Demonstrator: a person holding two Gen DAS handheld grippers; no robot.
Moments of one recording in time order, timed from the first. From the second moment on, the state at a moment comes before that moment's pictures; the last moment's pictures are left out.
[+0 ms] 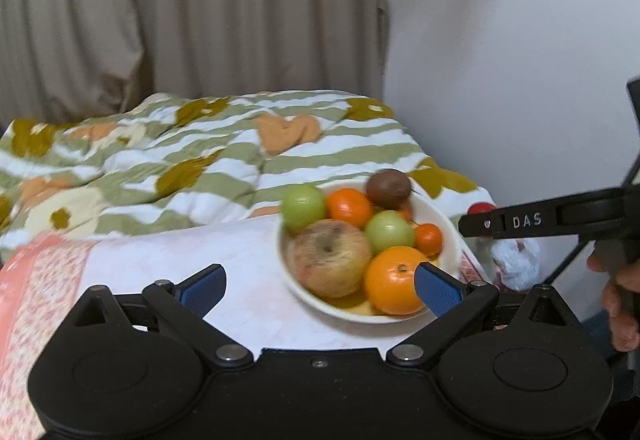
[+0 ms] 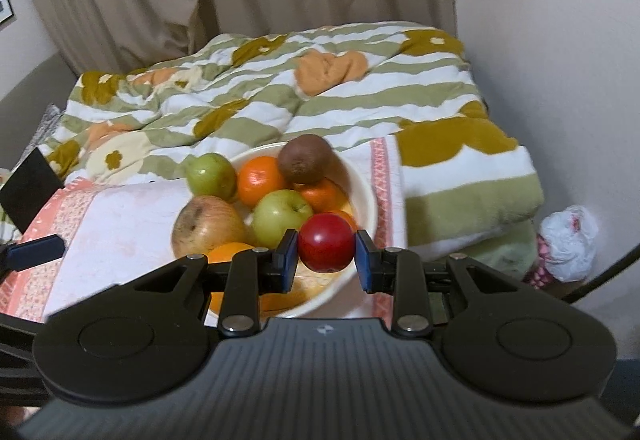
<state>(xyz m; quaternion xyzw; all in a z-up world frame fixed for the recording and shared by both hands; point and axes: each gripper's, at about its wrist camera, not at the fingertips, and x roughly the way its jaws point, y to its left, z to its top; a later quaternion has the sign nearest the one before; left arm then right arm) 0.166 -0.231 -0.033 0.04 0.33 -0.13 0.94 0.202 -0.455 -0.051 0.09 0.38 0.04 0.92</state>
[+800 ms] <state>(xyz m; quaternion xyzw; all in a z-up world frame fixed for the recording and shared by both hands) 0.141 -0.171 -0.040 -0.03 0.35 -0.06 0.93 0.213 -0.456 -0.078 0.11 0.38 0.05 0.92</state>
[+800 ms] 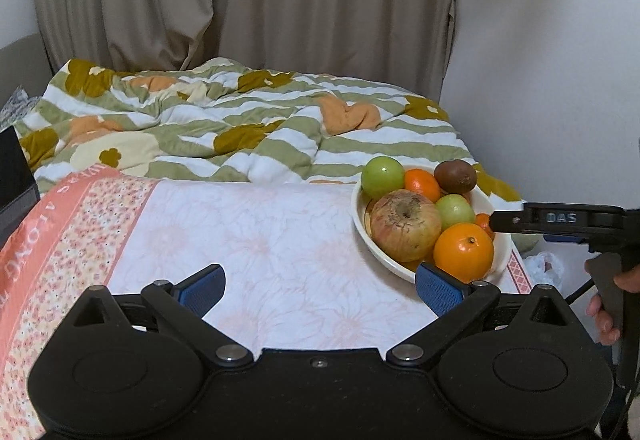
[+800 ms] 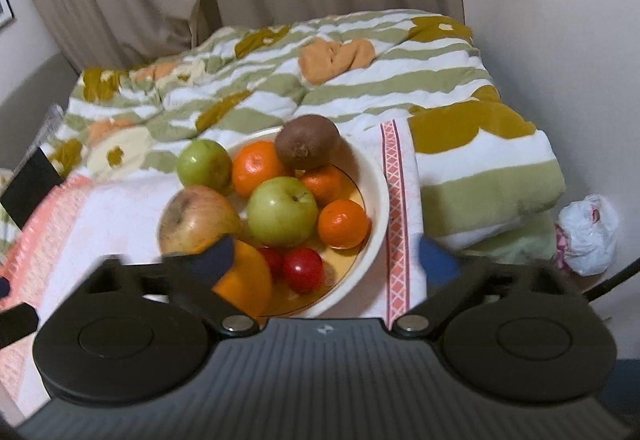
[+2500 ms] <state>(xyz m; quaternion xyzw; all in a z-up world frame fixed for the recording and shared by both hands) 0.057 -0.027 0.041 0.03 0.32 -0.05 0.95 0.050 -0.261 0.033 0.01 0.38 -0.02 0.92</state>
